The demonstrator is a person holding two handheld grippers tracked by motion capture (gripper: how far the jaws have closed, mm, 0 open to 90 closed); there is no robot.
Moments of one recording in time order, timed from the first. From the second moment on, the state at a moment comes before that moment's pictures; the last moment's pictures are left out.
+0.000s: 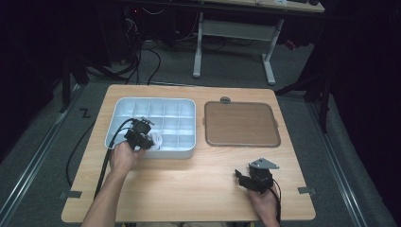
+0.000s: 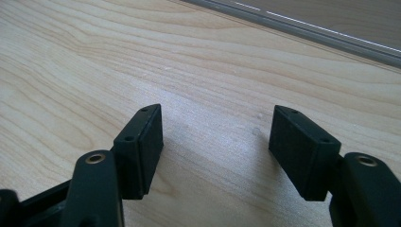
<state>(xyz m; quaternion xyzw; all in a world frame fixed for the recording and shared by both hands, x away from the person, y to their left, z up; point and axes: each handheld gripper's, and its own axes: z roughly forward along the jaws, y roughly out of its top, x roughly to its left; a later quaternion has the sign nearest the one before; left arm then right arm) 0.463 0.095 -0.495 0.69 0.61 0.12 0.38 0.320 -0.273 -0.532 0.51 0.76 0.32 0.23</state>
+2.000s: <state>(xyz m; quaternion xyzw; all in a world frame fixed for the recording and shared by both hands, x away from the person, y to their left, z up) 0.457 0.085 -0.481 0.65 0.61 0.15 0.43 0.320 -0.273 -0.532 0.51 0.76 0.32 0.23</state>
